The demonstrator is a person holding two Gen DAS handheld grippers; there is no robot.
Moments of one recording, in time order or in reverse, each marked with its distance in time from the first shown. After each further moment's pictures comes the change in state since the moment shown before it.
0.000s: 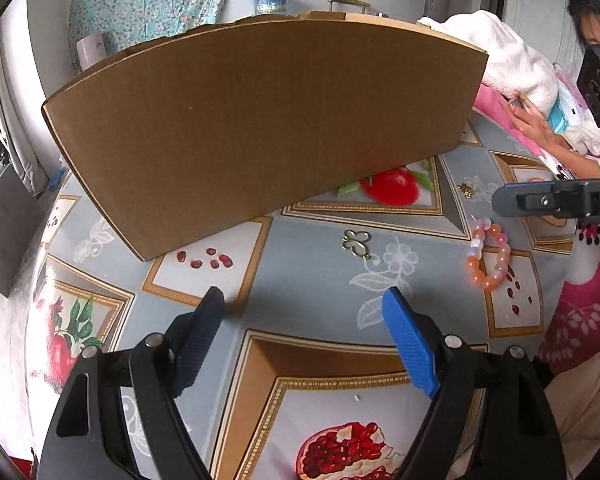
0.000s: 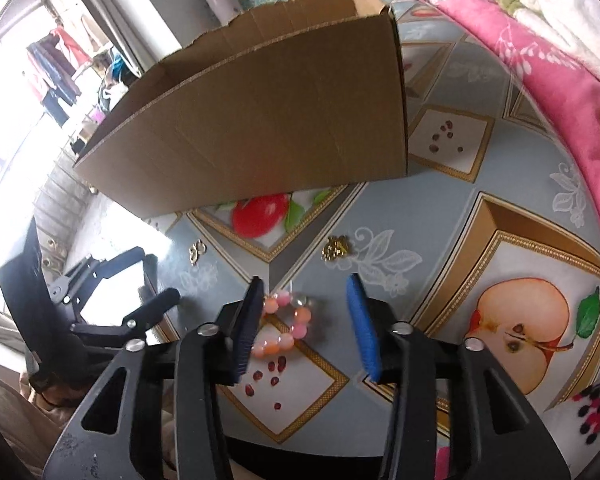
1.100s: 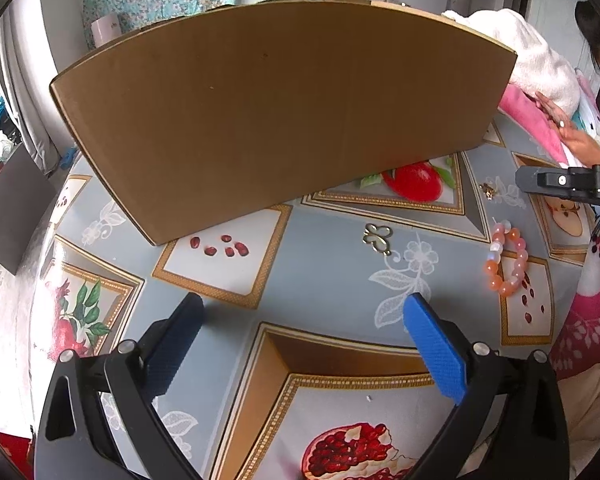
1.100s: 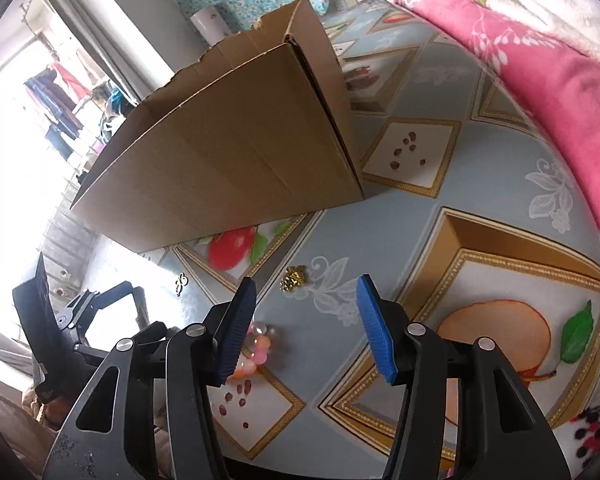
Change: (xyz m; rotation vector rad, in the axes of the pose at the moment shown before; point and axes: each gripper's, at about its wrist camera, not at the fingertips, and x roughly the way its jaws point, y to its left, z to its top) left arm 0.006 0.006 0.003 -0.060 0.056 0.050; right arm -0.004 -0.041 0.009 0.068 -0.053 0.050
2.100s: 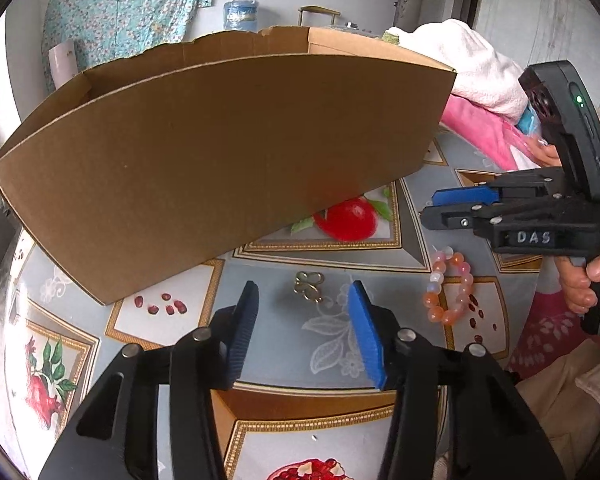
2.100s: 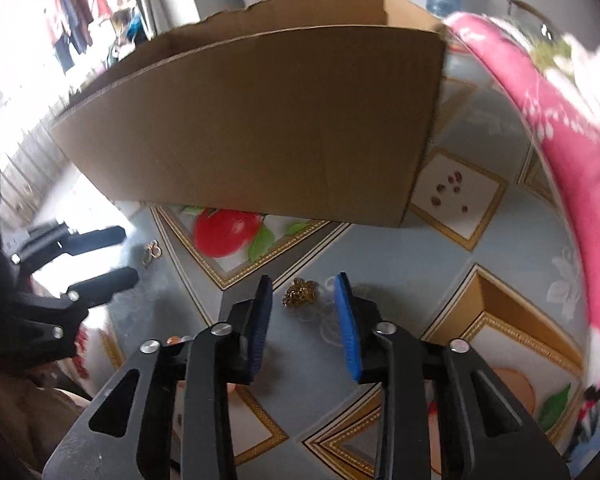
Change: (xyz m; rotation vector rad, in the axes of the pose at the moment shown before) left arm -0.003 -0.019 0.016 0.098 -0.093 -0.174; right arm 0.027 0.048 -0.001 -0.346 0.054 -0.200
